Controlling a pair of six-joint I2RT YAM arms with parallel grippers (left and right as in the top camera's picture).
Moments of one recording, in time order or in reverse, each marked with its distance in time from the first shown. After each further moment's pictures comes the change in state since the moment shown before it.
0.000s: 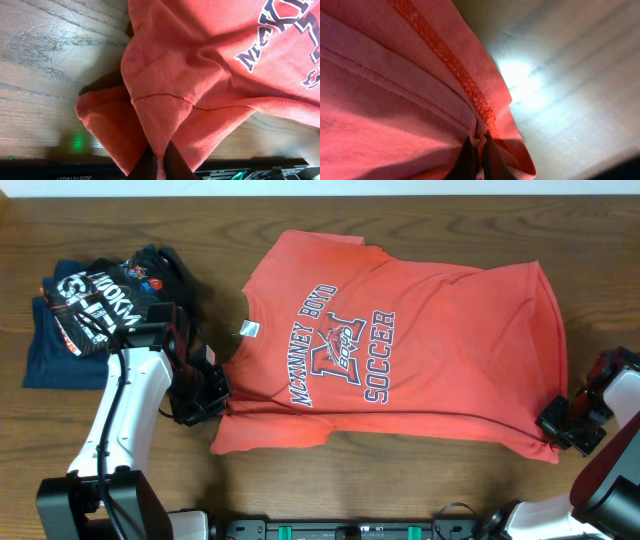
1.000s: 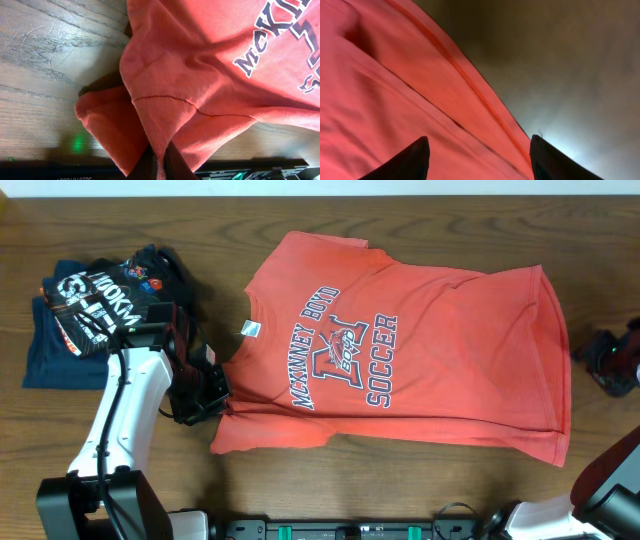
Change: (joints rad) left arm 0.000 0.000 0.000 0.005 0.000 0.000; right arm -0.011 0.001 0.281 0.210 -0.213 -0.013
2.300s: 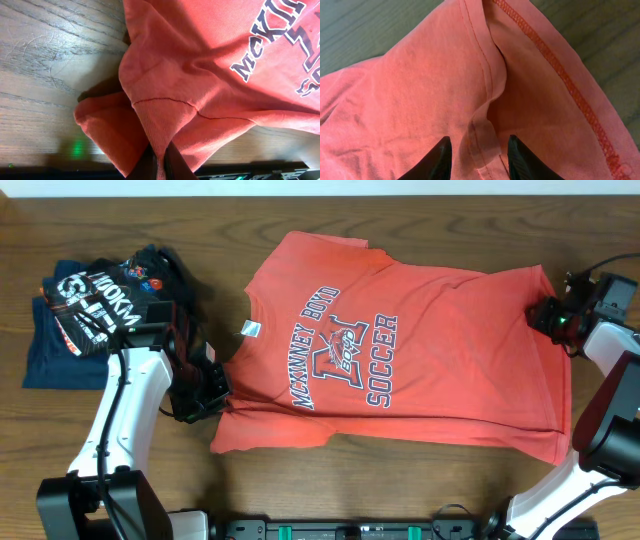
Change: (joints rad) left arm 0.000 0.000 0.000 0.022 0.000 0.000; right arm 0.175 0.282 -0.016 0.543 -0.247 -0.123
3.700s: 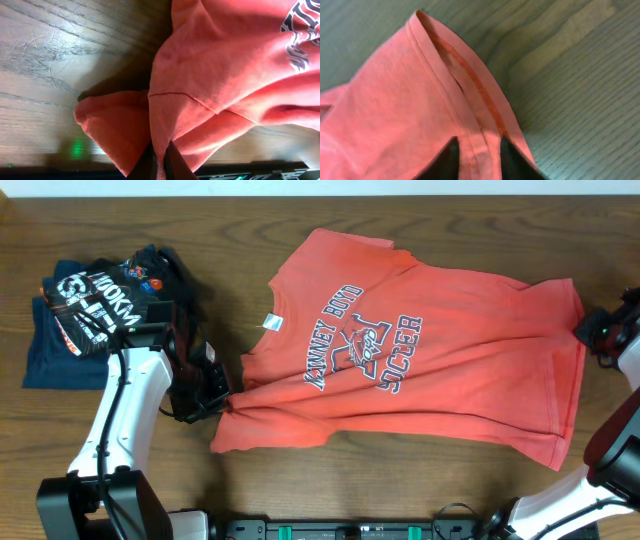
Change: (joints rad) left arm 0.000 0.000 0.000 0.000 0.000 0.000; right arm -0.150 -0.072 -0.001 -0.058 0.198 0.056
